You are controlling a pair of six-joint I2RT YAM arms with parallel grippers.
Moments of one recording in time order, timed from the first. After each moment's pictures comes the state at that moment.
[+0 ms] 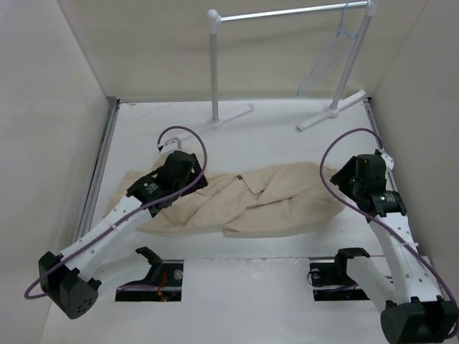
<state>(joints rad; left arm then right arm) -0.67 1.02 0.92 -0.70 -0.33 -0.83 0.04 0.82 0.77 -0.69 0.20 0.71</state>
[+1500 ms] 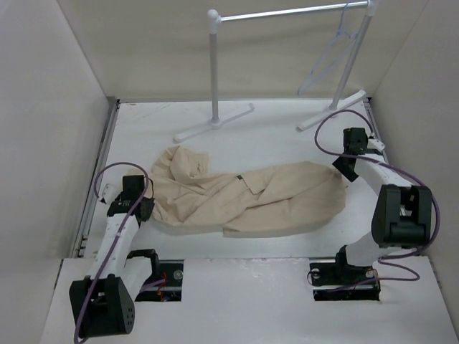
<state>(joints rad) 0.06 0.91 0.49 -0.64 -0.29 -1.13 -0.06 1.51 0.97 -0.48 0.40 0.75</state>
